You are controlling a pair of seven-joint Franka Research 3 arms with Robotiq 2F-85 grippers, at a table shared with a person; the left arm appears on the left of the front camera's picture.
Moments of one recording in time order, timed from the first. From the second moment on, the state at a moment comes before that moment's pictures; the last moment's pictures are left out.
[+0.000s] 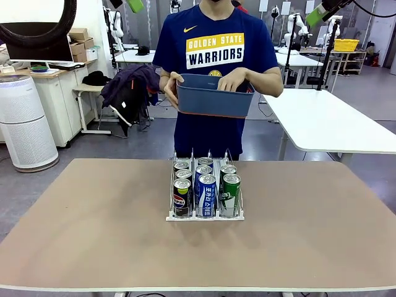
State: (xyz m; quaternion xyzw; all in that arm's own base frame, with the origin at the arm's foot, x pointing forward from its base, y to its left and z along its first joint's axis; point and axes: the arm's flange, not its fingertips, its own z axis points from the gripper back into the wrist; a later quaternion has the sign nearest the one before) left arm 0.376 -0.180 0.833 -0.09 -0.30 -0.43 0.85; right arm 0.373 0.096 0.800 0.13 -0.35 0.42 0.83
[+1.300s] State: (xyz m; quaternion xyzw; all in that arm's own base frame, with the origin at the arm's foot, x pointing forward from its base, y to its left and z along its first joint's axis) left arm 0.376 -0.181 0.833 -0.09 -0.29 -0.43 0.85; right arm 0.373 0.096 0.800 0.13 -0.35 0.42 0.83
